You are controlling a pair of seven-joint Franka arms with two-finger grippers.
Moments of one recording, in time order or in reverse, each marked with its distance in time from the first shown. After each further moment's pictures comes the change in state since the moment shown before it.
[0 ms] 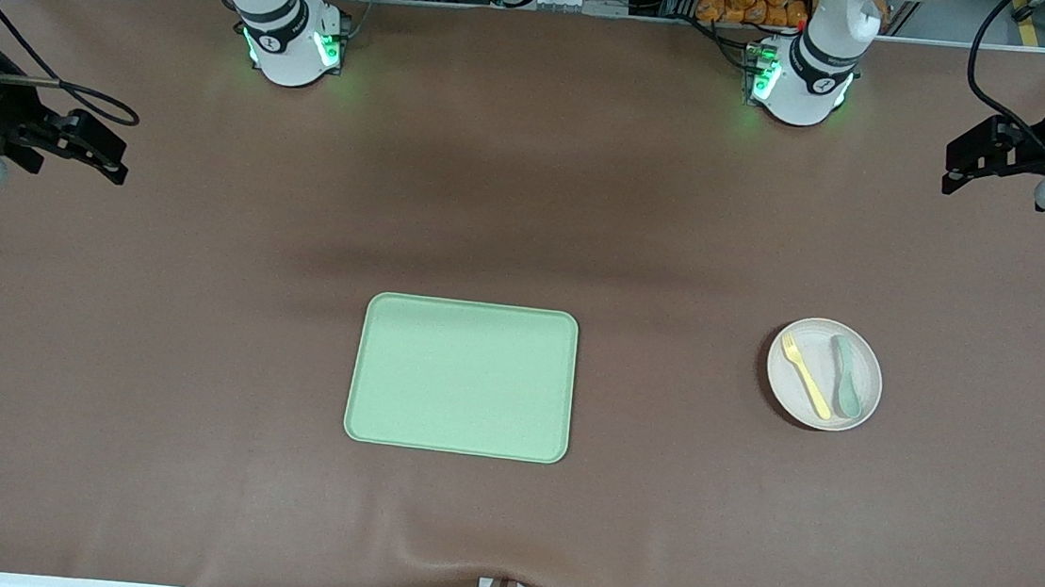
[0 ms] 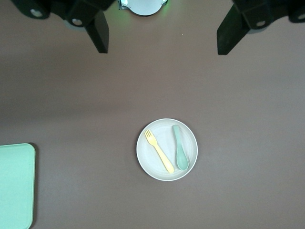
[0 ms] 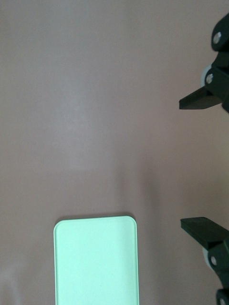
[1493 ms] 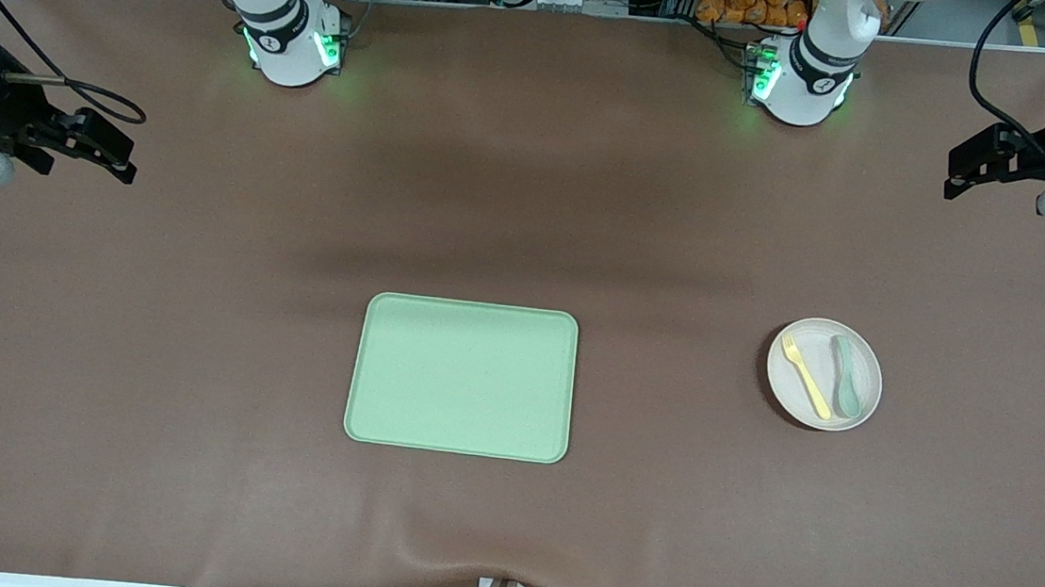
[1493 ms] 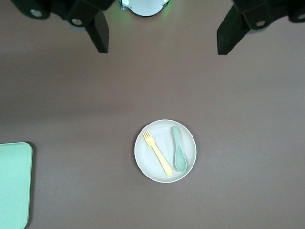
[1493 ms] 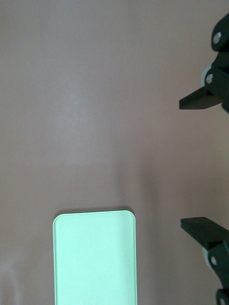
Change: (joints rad) left arm 0.002 0.010 0.007 0.000 0.000 -0.001 -0.008; right arm 0.000 0.000 0.001 0.000 0.012 0.001 -0.001
